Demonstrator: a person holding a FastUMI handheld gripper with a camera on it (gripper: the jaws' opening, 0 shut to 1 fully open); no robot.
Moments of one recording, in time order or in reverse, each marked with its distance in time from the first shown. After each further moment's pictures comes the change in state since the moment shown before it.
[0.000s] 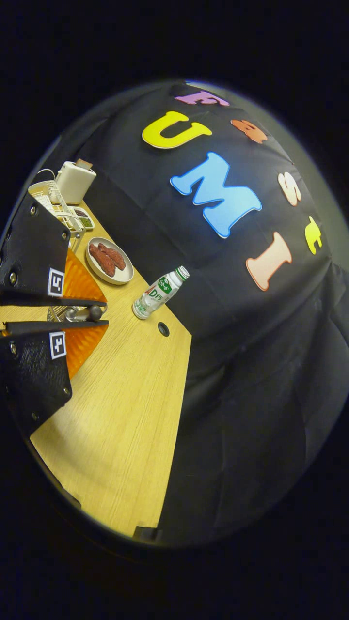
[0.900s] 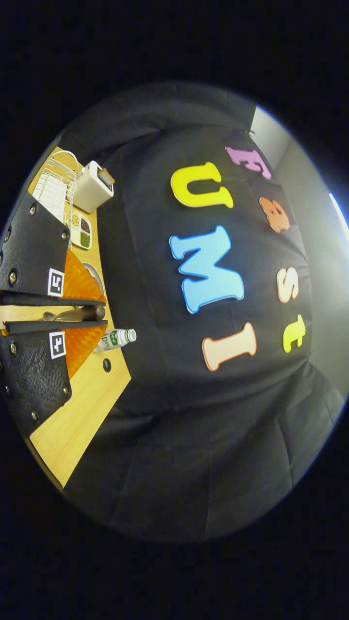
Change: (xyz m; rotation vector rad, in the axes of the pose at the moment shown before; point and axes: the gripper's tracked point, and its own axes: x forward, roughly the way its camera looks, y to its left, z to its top) arm -0.083 0.126 0.084 -0.418 -0.157 0.234
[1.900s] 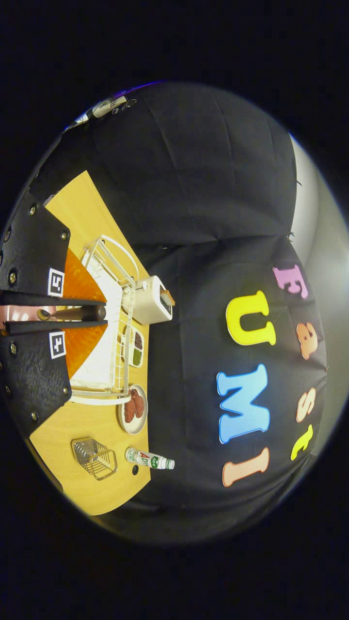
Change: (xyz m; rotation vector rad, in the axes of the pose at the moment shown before) arm -0.128 0.231 -0.158 -0.215 0.210 0.523
